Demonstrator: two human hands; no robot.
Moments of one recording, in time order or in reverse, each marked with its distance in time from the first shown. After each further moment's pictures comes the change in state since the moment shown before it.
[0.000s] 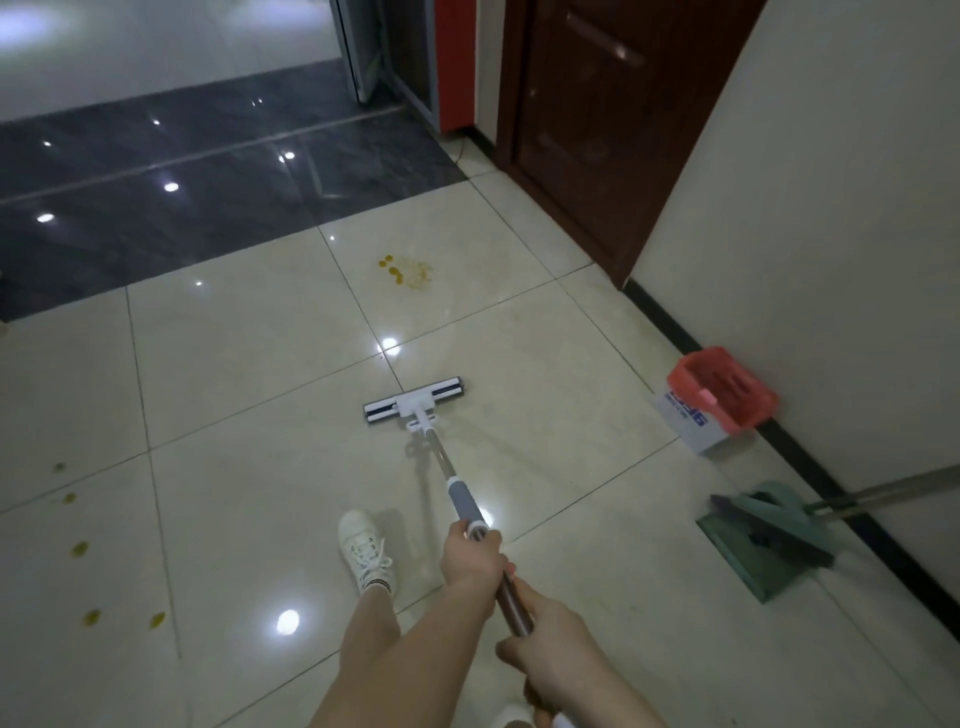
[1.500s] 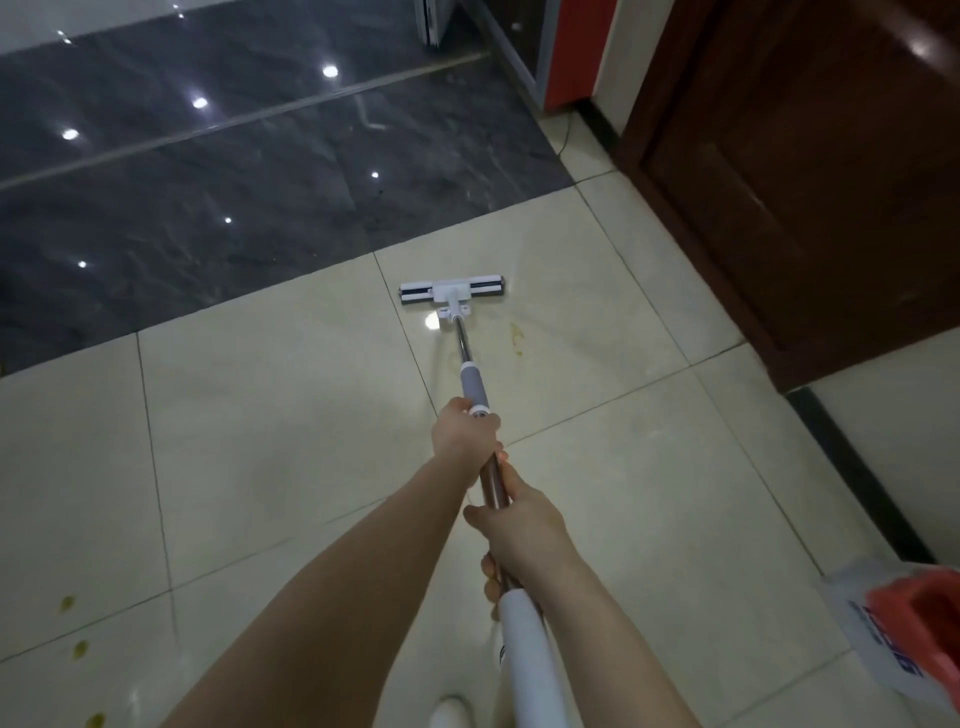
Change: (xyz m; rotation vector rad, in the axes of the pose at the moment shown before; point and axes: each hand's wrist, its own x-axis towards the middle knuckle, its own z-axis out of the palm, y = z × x) left_hand 0.510 0.615 -0.009 0.144 0.053 0.061; right_hand 0.514 -0.587 -0.100 0.289 -0.010 0.081
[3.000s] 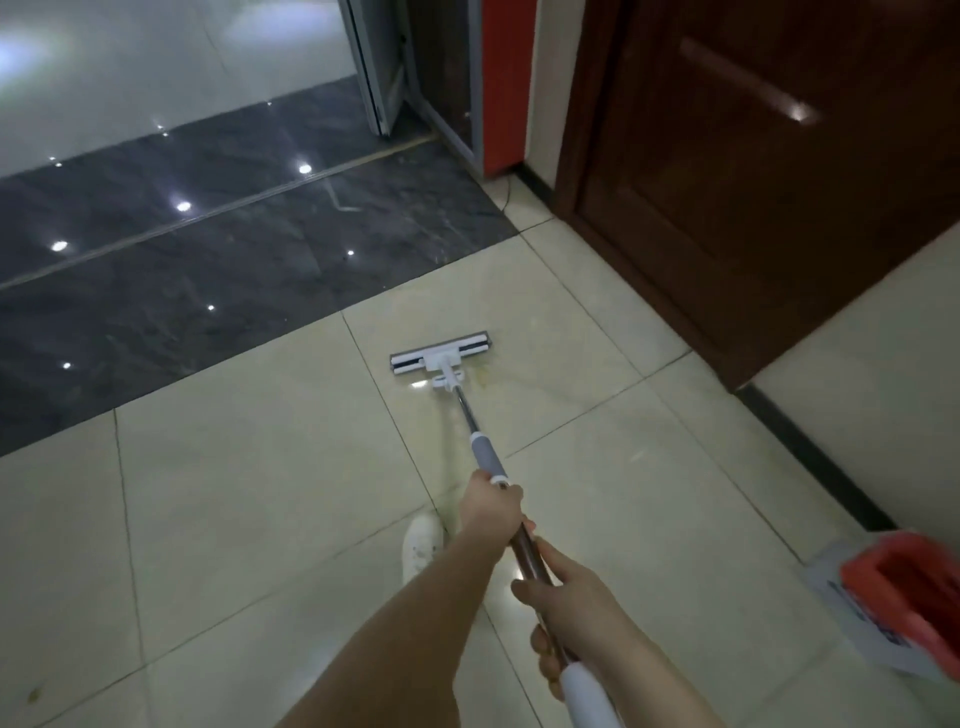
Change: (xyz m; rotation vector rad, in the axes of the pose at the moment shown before) left_hand -0.107 -0.078 0.076 0.157 -0.137 0.039; right_hand -0.075 0.119 -0.088 0.183 0.025 0.057
